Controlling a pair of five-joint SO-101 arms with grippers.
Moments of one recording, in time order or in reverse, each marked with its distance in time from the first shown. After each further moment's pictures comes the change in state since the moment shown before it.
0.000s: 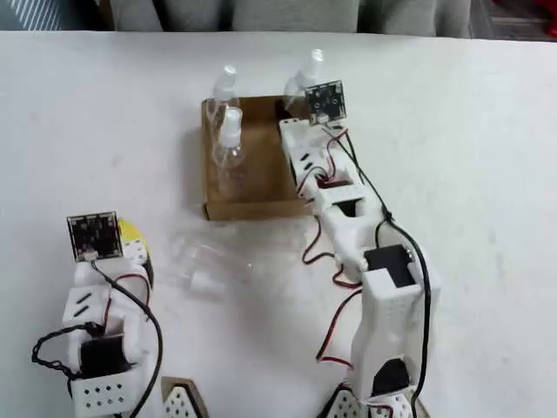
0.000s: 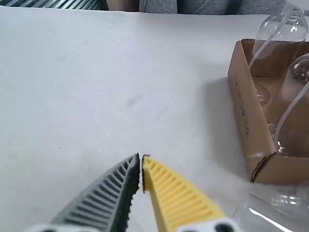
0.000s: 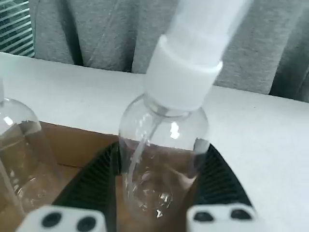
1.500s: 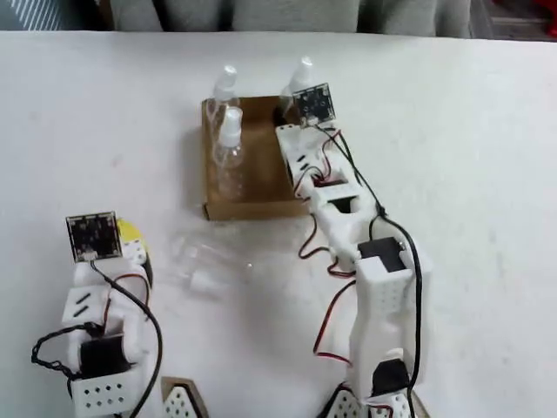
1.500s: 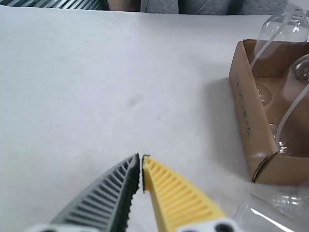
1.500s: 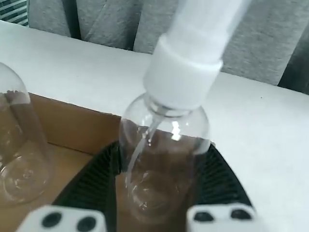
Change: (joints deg) left arm -0.4 0.0 0.0 0.0 0.0; right arm -0.3 6.4 -4.6 1.6 4.8
